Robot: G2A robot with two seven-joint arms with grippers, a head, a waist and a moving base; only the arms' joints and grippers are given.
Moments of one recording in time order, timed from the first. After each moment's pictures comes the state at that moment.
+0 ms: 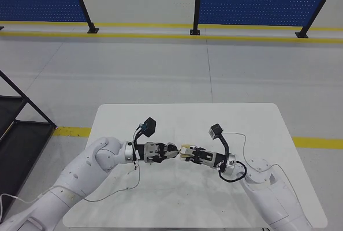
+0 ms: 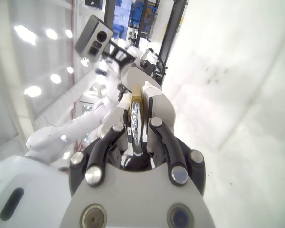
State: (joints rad) left arm 1.13 -0.92 -0.89 -1.41 0.35 -1.01 -0.34; right arm -1.27 -1.18 1.03 -1.50 0.31 -0.25 0.87
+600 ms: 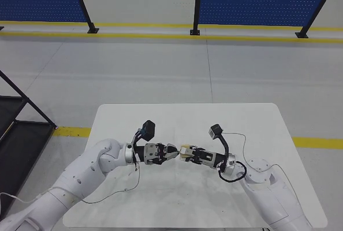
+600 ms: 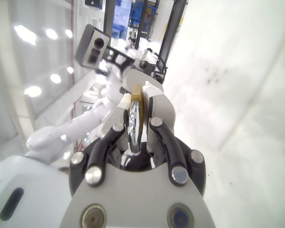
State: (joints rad) left arm 1.12 -0.89 -0.83 -1.41 0.62 -1.01 -0.05; right arm -1.27 -1.18 1.03 -1.50 0.31 -0.25 0.87
